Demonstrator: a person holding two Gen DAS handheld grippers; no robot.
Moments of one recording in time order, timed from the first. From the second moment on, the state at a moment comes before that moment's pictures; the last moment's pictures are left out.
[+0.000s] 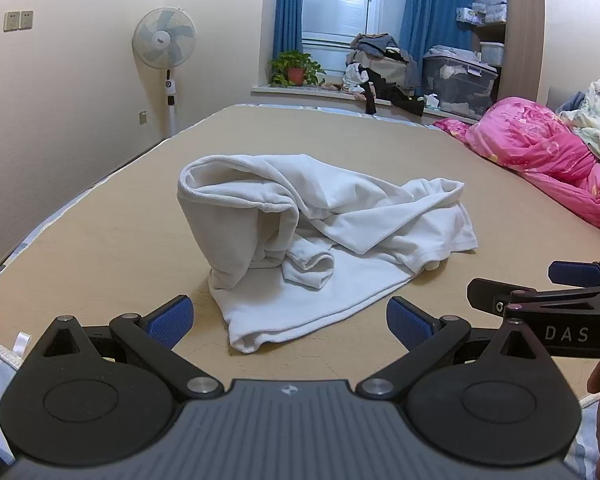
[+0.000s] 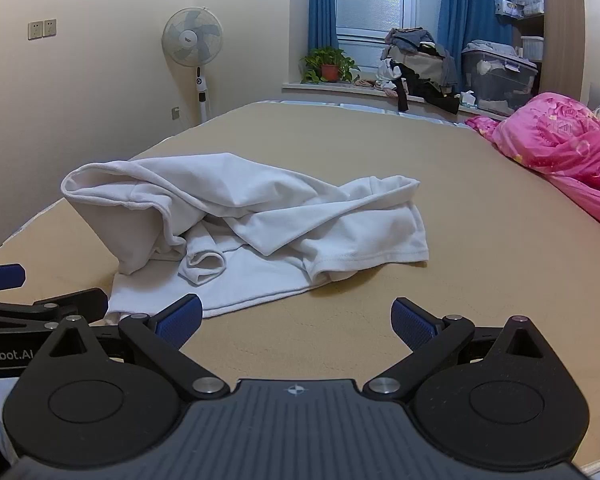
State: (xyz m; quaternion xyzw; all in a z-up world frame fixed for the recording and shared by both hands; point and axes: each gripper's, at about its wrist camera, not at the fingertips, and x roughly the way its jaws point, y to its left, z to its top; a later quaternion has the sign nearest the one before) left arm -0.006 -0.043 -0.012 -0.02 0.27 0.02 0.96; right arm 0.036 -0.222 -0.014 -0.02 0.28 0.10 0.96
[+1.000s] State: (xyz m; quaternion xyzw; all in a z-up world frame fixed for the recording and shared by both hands) left arm 0.159 -0.039 0.027 0.21 0.30 -0.06 0.93; right arm 0.129 -0.279 0.009 0.02 0.29 0.13 0.95
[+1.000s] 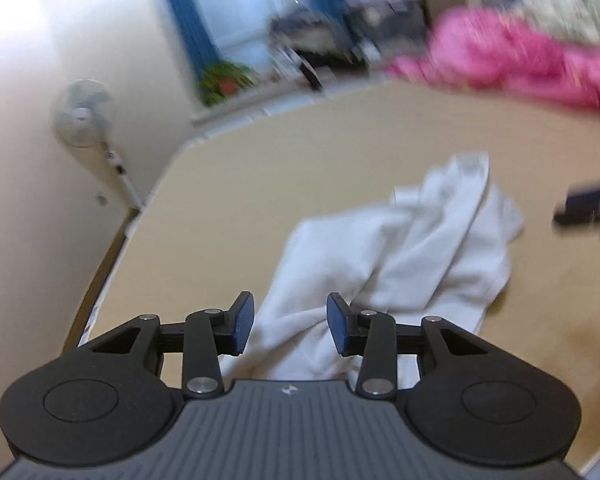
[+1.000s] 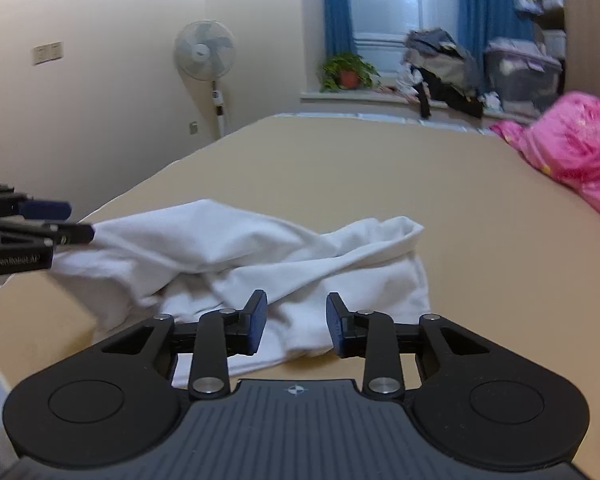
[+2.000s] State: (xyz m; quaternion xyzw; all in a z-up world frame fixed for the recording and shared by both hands) left arm 0.183 0.079 -0.081 -0.05 0.50 -0.05 0.86; right arm 0.228 -0.263 -0.074 0.03 0.41 0.15 0.90
